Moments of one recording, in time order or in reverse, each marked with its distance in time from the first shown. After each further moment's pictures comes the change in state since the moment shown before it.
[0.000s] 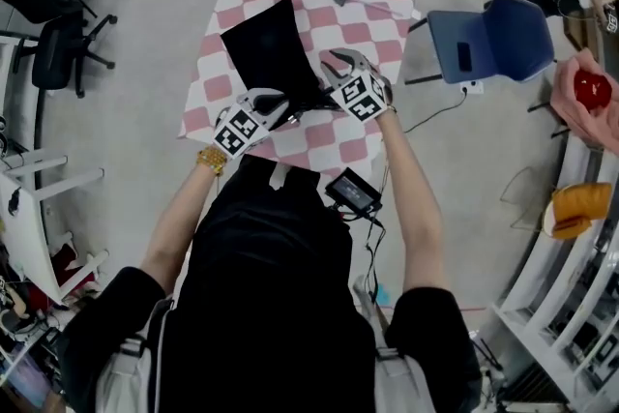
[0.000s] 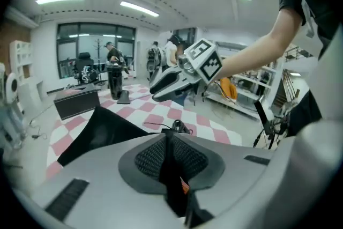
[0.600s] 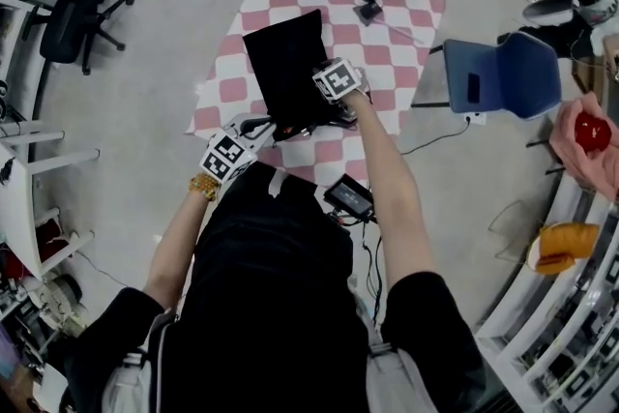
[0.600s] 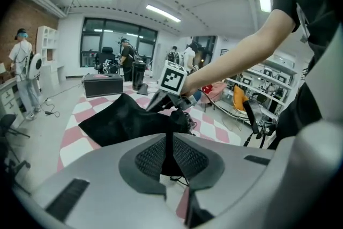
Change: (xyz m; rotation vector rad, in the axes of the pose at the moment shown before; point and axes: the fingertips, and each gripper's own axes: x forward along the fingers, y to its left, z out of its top) left arm -0.064 0.005 -0.048 -0.187 -0.042 0.108; right arm 0.123 0.039 -0.006 0.314 0.280 0.247
